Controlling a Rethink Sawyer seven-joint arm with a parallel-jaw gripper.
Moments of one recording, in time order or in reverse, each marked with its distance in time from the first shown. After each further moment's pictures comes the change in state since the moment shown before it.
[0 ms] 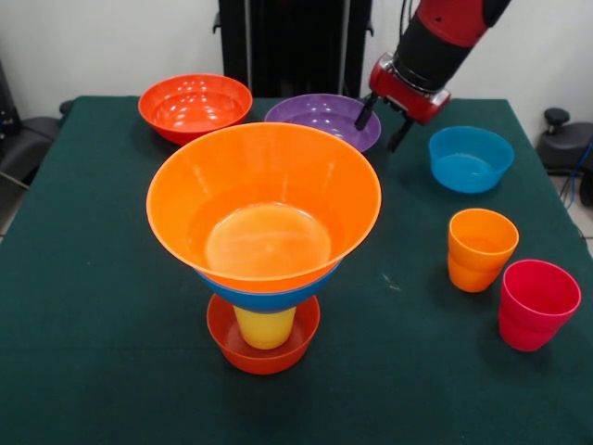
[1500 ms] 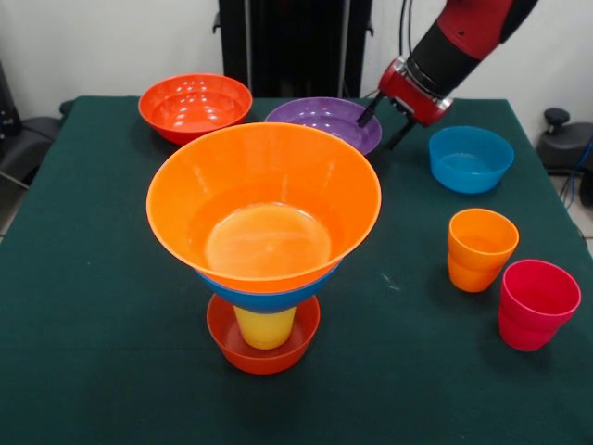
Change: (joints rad) arm 0.218 0.159 -0.120 0.003 0.067 -0.053 0.070
